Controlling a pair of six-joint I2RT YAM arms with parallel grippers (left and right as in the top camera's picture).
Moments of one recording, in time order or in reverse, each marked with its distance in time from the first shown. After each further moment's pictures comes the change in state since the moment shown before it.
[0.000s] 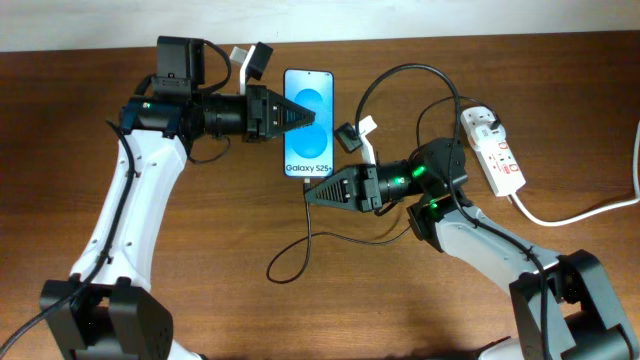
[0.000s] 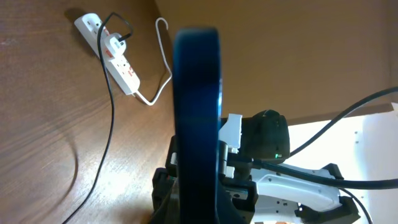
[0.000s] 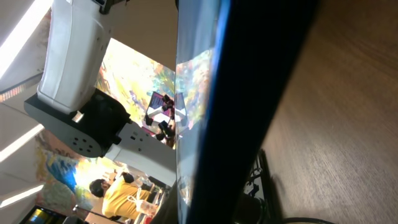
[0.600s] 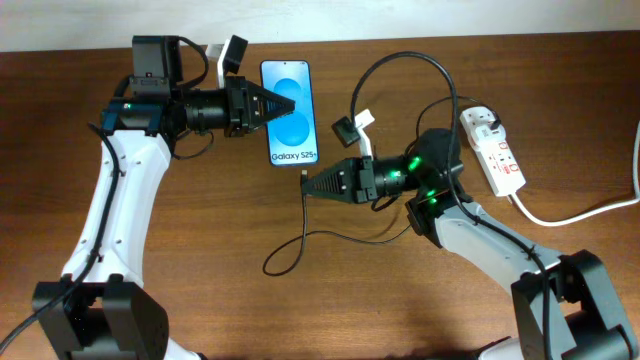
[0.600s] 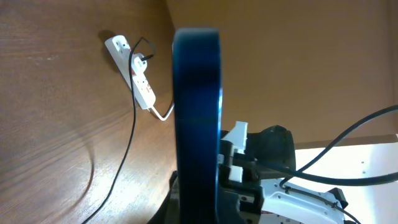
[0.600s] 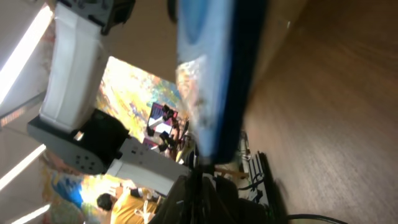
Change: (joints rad) left arm 0.080 0.000 -0.010 0.053 -0.031 -0.073; right arm 0.000 0.002 0.038 -0.133 0.050 -0.015
